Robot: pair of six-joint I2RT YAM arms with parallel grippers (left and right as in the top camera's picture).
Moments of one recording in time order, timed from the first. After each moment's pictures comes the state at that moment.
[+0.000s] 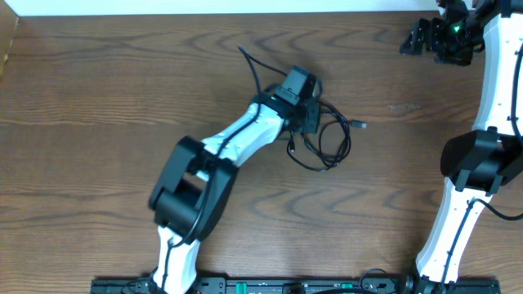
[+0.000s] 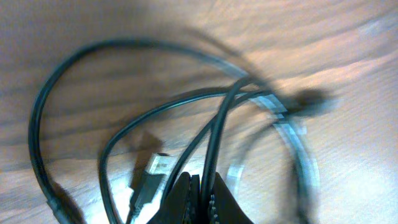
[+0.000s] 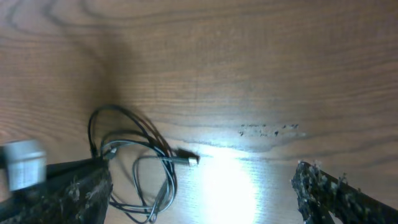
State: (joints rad) left arm -0.58 2.06 1.46 -0.41 0.21 -0.39; right arm -0.17 2.37 2.62 -1.57 -0.38 -0.02
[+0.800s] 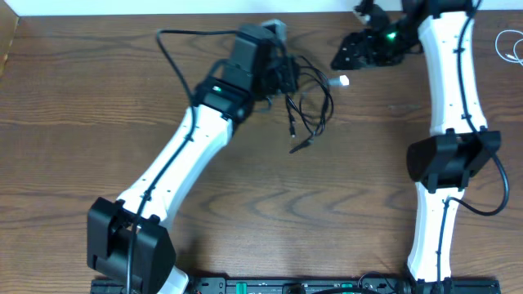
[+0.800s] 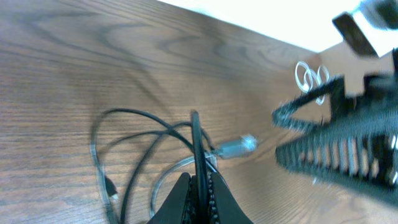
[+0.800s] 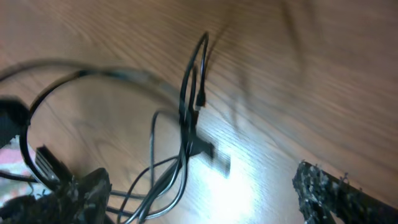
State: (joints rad) left arm -0.43 1.71 1.46 -0.38 0.28 -0.61; right arm 0.11 2.38 2.62 -1.62 -0.58 -0.19
